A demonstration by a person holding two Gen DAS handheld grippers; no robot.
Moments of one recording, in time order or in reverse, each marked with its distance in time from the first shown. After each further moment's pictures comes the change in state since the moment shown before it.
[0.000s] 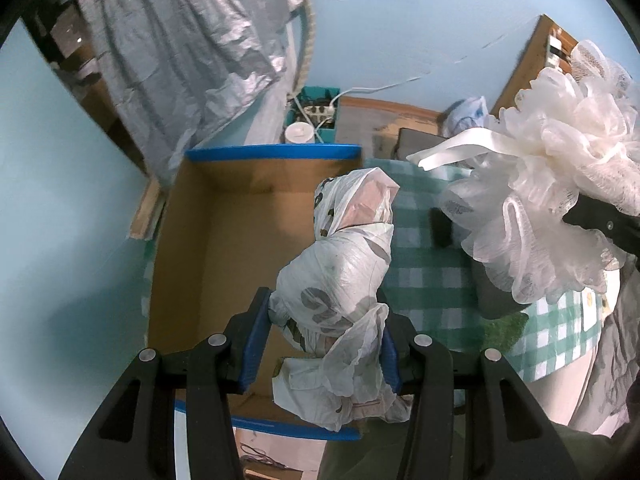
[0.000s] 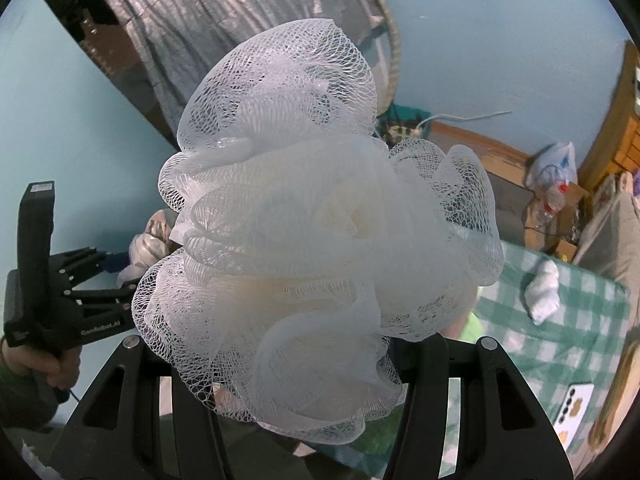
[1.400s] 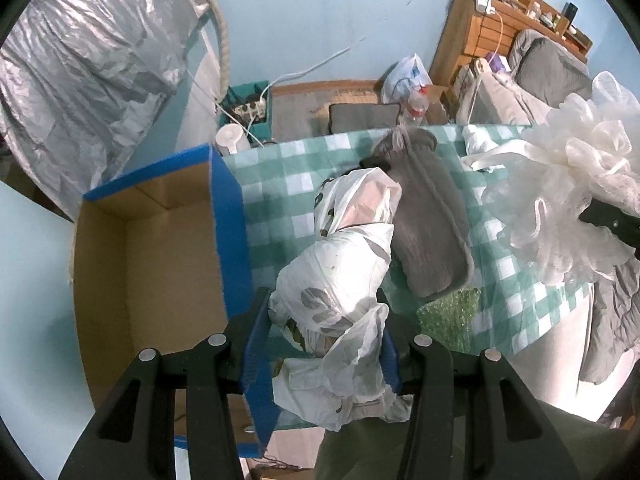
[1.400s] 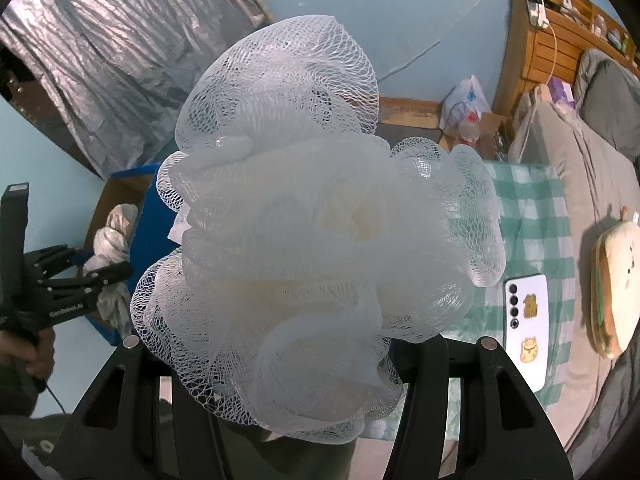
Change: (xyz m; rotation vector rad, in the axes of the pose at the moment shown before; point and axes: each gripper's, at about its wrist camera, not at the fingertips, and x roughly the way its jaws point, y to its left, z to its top) left arm 0.022 -0.108 -0.003 0.231 0.039 -0.094; right arm -0.071 -0.101 -0.098 0.267 -0.031 -0.202
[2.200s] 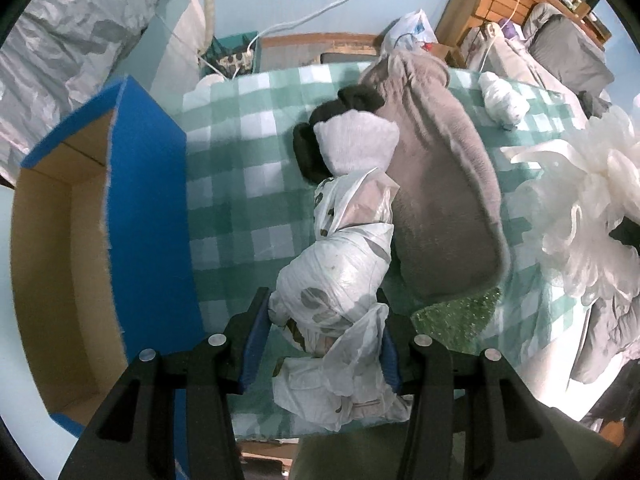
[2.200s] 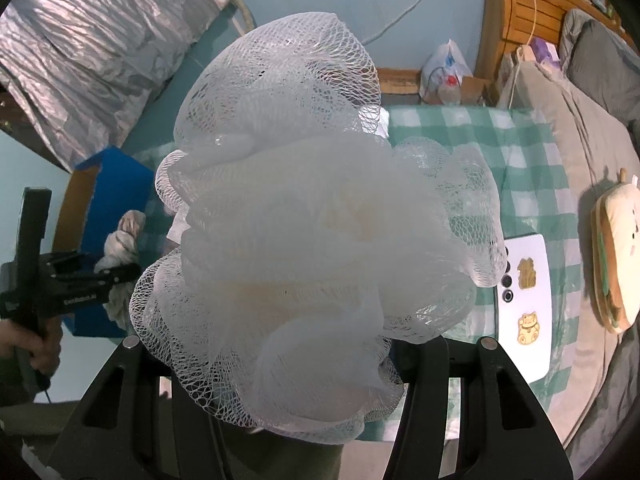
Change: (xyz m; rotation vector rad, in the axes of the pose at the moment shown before) left arm 0.108 -0.027 0.021 -0.026 0.165 -0.028; right arm 0.030 -0.052 -0.032 0.079 0.067 -0.029
